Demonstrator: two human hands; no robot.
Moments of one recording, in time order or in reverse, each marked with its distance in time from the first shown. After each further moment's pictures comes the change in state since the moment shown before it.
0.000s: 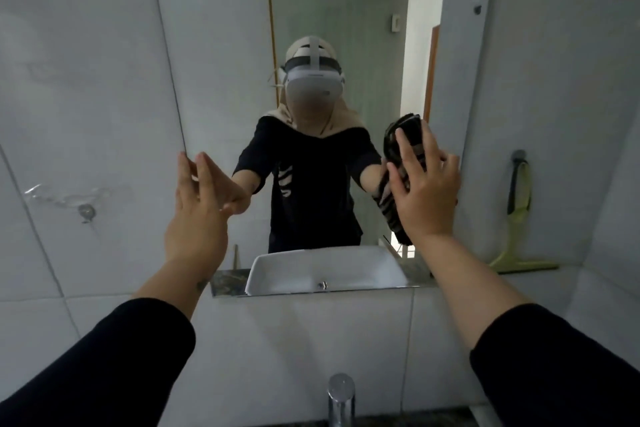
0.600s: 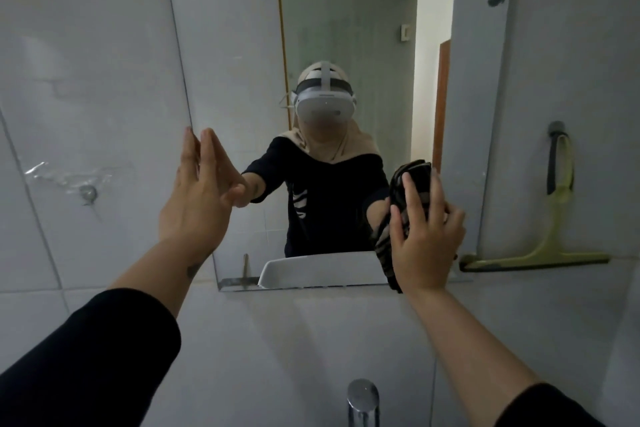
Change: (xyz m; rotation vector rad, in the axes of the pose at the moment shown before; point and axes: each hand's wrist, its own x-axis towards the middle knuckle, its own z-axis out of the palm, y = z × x) left_hand 0.004 -0.017 0.005 0.008 0.049 0.044; right_hand -0.102 -0.032 0.026 0.031 0.033 0.163
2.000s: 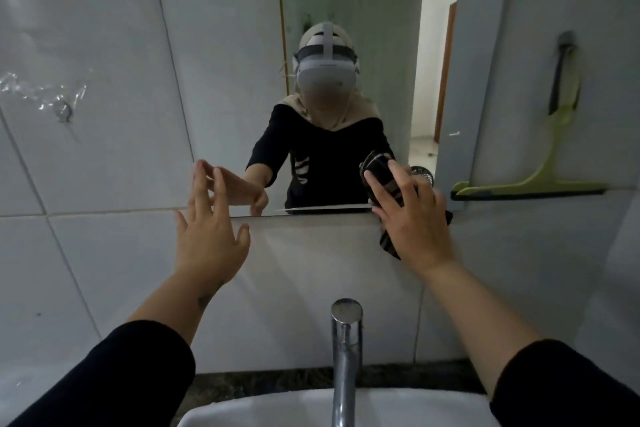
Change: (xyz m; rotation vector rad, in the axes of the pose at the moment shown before) left_hand -0.128 -0.019 0.075 0.089 -0.208 0.007; right_hand -0.076 0.049 -0.005 -0.082 -0.242 -0.447
